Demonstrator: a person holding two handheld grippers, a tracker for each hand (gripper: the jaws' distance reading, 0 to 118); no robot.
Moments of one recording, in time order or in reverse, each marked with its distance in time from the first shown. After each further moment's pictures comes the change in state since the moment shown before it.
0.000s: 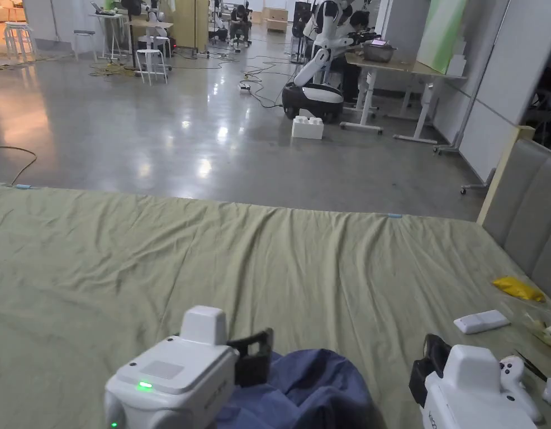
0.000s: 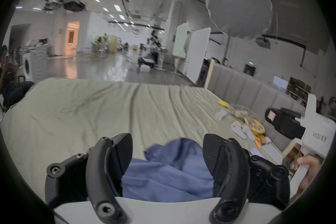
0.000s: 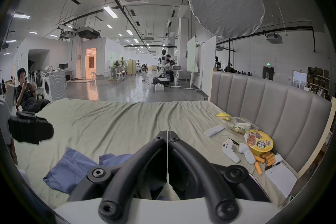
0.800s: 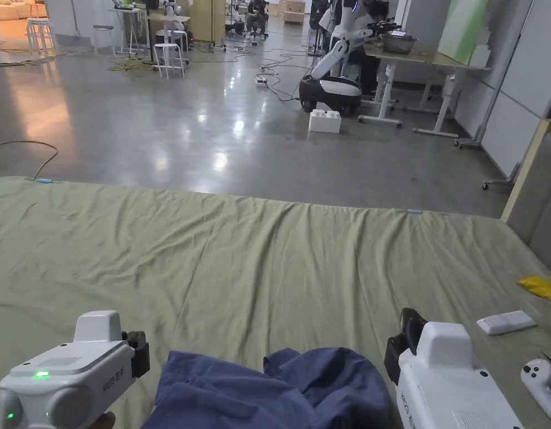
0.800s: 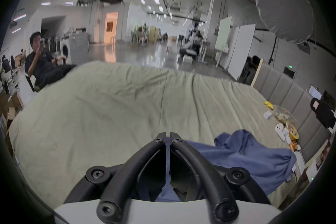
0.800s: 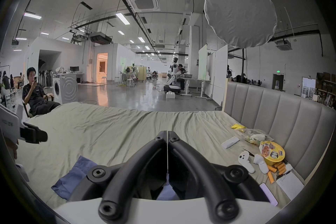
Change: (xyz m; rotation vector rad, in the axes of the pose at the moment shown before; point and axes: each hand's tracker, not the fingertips) left arm -0.147 -0.015 0.003 -0.202 0.283 0.114; right arm -0.046 0.015 -0.011 0.078 0.079 0.039
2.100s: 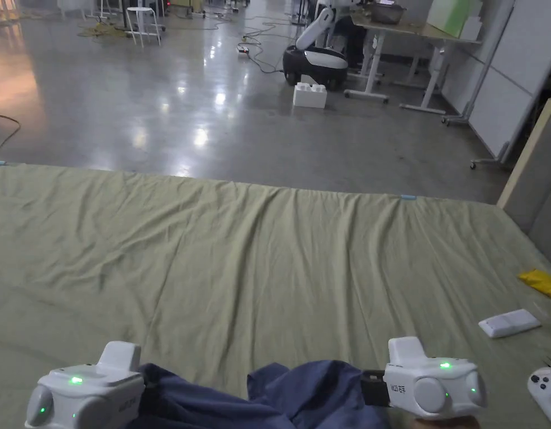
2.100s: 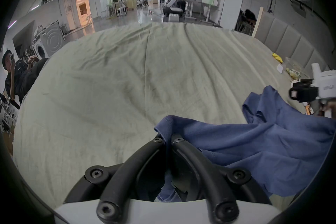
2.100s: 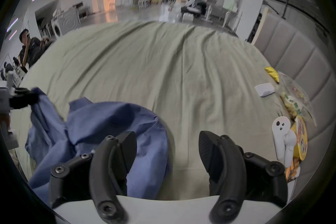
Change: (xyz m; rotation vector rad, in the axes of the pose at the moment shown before) left arm 0.033 -0.017 -0.132 -0.261 -0.043 -0.217; right arm 0.040 -0.124 -0.229 -0.818 0.194 0.111
